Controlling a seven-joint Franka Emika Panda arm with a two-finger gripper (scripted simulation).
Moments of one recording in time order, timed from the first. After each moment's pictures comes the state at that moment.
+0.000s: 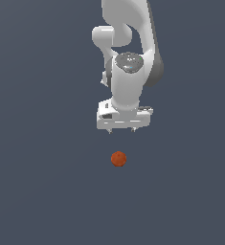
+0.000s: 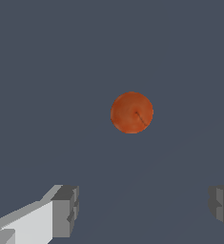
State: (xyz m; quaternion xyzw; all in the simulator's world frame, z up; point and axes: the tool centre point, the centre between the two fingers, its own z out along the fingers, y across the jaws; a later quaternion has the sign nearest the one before) arm 0.007 0.041 0.181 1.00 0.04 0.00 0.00
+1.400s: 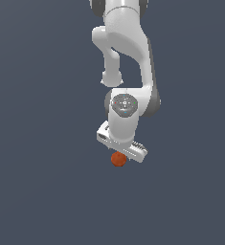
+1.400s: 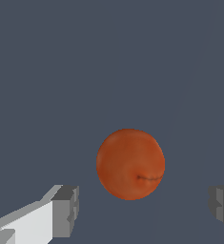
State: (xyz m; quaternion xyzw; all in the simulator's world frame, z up) arm 0.068 0.033 0.102 0.97 -0.26 0.00 0.00
